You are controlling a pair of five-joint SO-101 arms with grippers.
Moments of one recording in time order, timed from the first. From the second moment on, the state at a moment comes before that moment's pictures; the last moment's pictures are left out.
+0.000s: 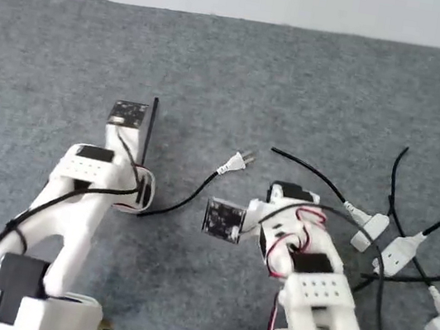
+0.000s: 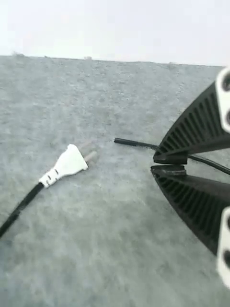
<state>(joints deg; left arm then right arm) -2.1 -7.0 46.0 54.8 7.0 -13.1 -40.8 72.4 15.6 78.5</state>
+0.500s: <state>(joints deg) -4.1 -20.7 58.0 46.0 4.5 -21.5 -2.6 47.8 15.7 74.2</state>
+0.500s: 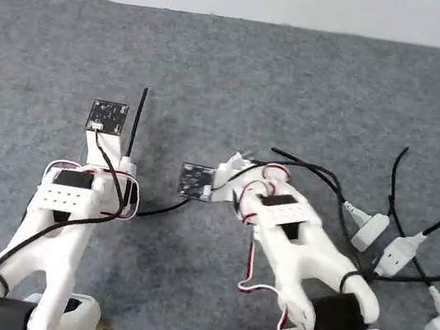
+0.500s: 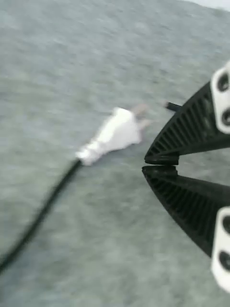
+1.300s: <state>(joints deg) -10.5 -15.3 53.1 46.1 5.8 -27.3 15.0 18.4 38.2 76.4</state>
